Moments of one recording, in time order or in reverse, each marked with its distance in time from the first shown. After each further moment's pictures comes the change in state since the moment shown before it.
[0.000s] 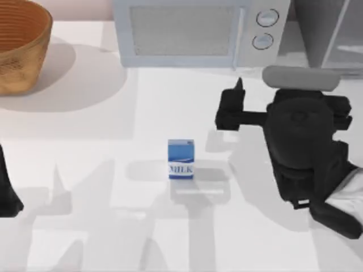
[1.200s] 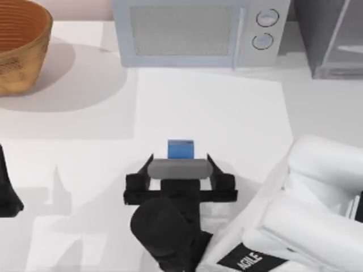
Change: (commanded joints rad) left arm 0.000 0.000 0.000 0.000 0.000 0.000; right arm 0.298 0.742 0.316 0.274 0.313 0.086
